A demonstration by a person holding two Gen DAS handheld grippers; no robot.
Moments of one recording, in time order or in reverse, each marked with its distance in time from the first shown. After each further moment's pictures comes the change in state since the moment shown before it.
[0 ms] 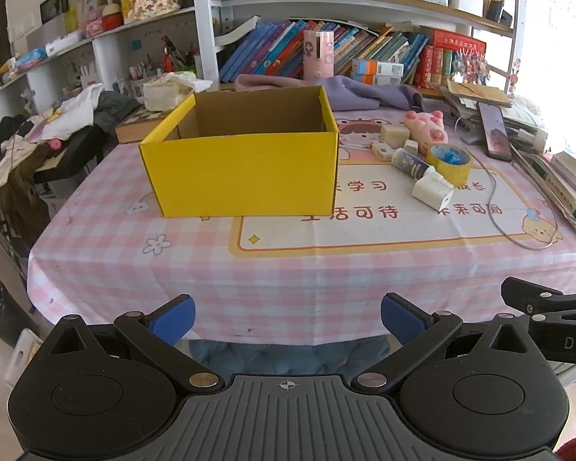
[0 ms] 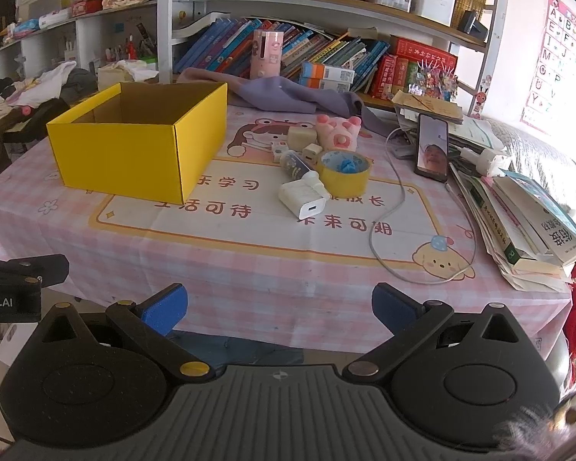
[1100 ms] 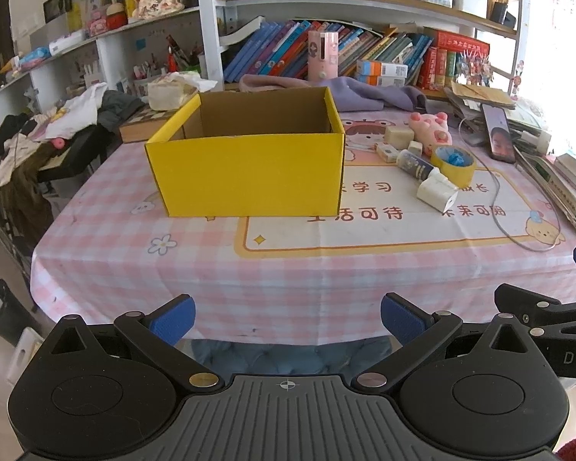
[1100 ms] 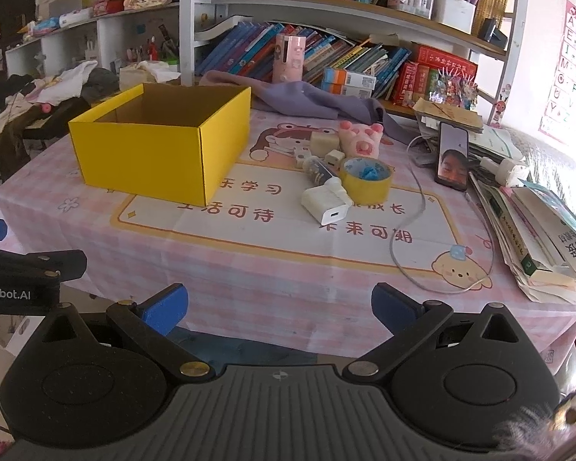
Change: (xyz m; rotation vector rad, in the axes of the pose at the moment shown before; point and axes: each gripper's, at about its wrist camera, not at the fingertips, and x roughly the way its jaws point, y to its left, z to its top) left arm -0.001 0.005 0.002 -0.005 0.001 0.006; right arm -0.001 0.006 0.002 -0.032 -0.008 0.063
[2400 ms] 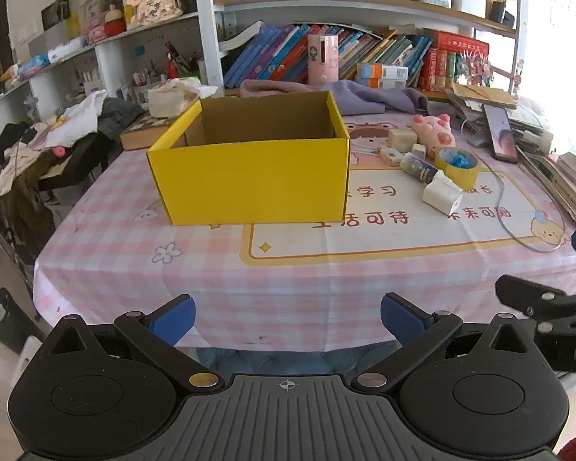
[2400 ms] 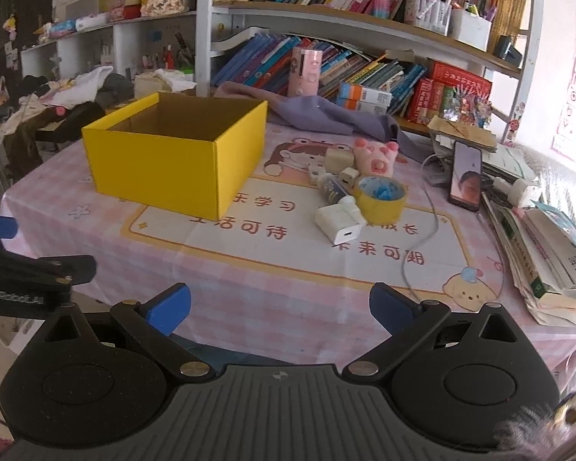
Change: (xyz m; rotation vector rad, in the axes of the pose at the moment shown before) left arm 0.003 0.003 0.002 0.026 -0.017 0.006; right arm 0.001 0.005 0.007 -0.036 -0.040 0.041
